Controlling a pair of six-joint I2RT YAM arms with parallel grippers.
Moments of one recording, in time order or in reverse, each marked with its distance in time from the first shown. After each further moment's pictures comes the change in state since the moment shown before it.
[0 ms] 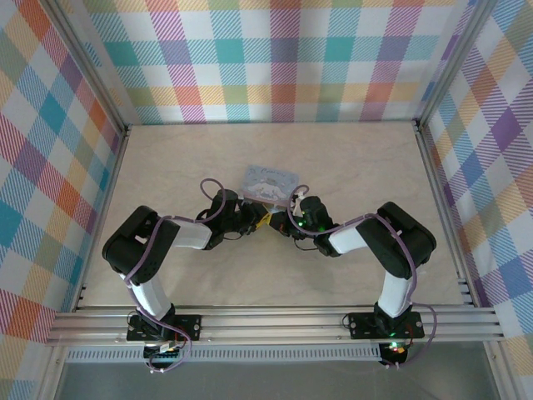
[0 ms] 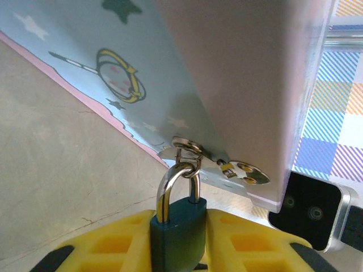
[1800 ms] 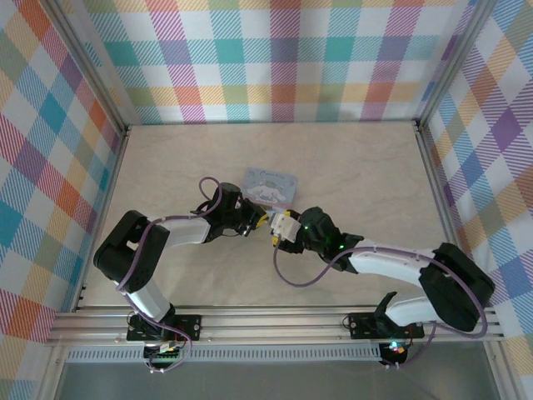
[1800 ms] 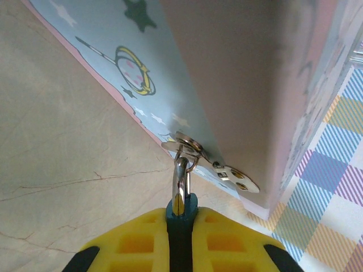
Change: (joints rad) left arm 0.000 -0.077 0.091 -0.302 0.011 -0.101; right arm 0.185 -0.455 -0.060 -0.501 0.378 -1.593
